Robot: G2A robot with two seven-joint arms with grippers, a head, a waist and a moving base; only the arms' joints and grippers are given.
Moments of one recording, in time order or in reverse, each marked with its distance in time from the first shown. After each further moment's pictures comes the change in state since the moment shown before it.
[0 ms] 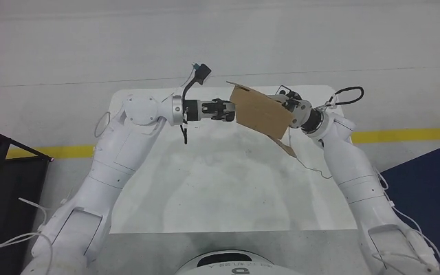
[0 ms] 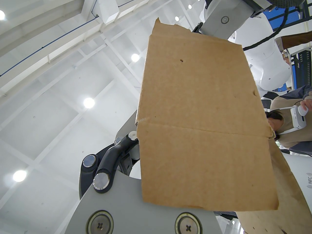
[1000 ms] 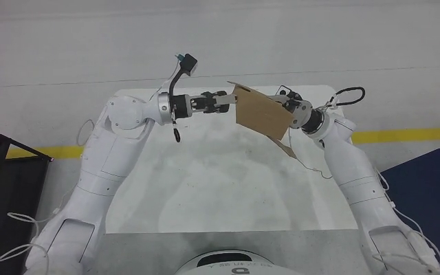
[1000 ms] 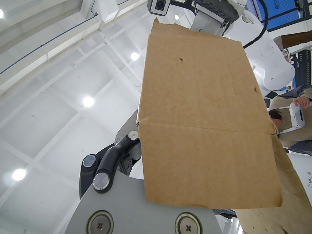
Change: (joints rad) left arm 0.076 0.039 -0.110 -0.164 0.027 -0.003 0.055; right arm -0.010 0.007 0.004 -0.022 0.007 -0.003 -0.001
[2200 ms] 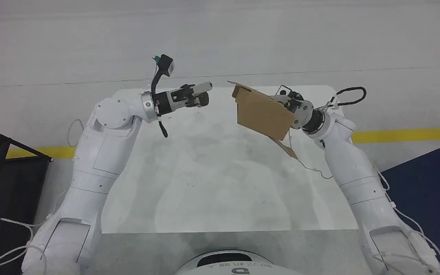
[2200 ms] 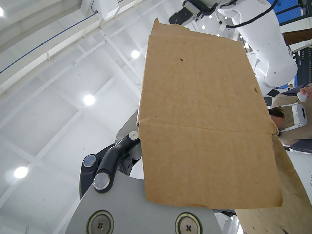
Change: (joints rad) left arm 0.017 0.021 -0.080 0.153 -0.061 -0.019 0.019; right arm 0.002 0.004 -0.007 -0.003 0.020 0.004 0.011
